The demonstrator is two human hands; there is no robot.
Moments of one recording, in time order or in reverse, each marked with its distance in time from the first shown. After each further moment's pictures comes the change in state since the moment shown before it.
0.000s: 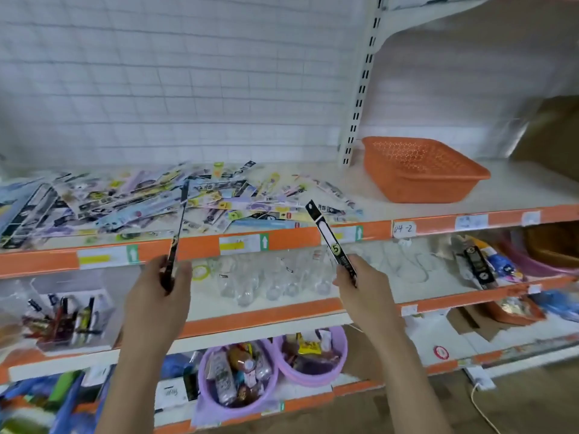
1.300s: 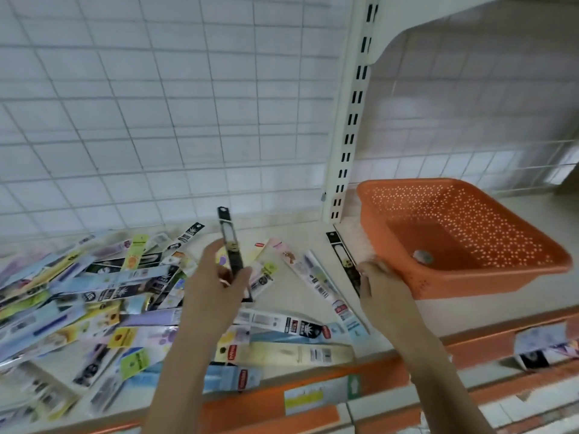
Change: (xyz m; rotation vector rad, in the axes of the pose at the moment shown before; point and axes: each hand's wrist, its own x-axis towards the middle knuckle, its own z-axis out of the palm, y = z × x) left_hand 0.203 0.107 0.223 0.004 -0.206 0.054; right_hand 0.283 0.097 -0.027 -0.427 0.003 -0.018
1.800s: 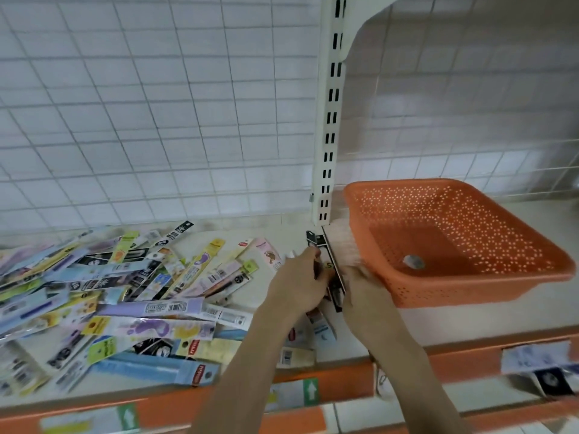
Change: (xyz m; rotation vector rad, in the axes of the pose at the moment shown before) left_hand 0.005 0.055 0.136 0.280 -0.325 0.164; right_hand 0.001 0.025 -0.008 0.054 -0.073 -0.161
